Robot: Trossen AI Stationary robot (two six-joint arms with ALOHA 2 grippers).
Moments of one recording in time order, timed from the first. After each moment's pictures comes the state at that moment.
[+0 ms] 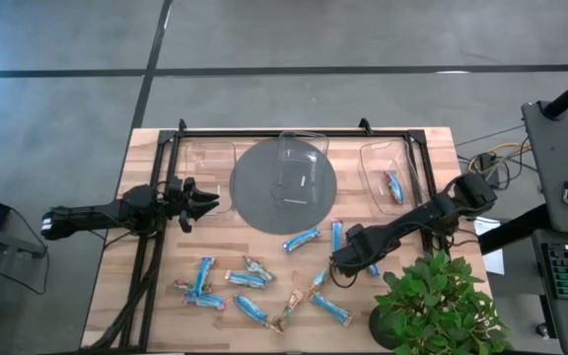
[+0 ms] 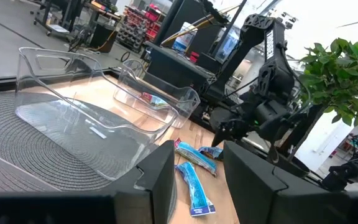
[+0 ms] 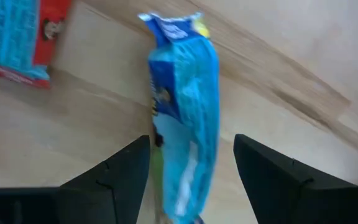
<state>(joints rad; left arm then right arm) 0.09 0.06 0.01 0.03 -0.07 -0.49 0.39 1.74 0.98 -0.96 -0.02 1.48</state>
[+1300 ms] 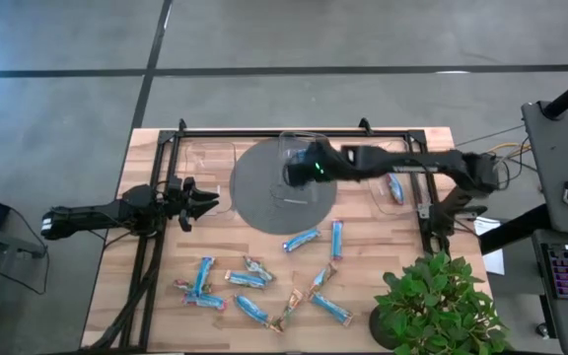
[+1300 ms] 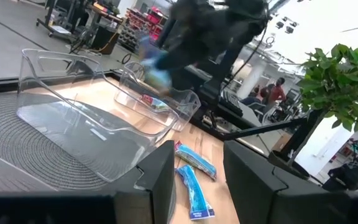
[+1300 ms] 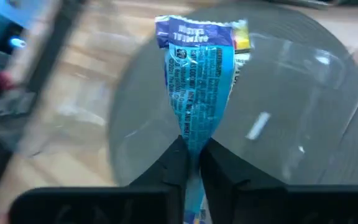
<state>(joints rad) 0.09 0.06 0.01 0.04 -0.08 -0.50 -0.20 1.68 1.37 -0.59 0.26 1.03</state>
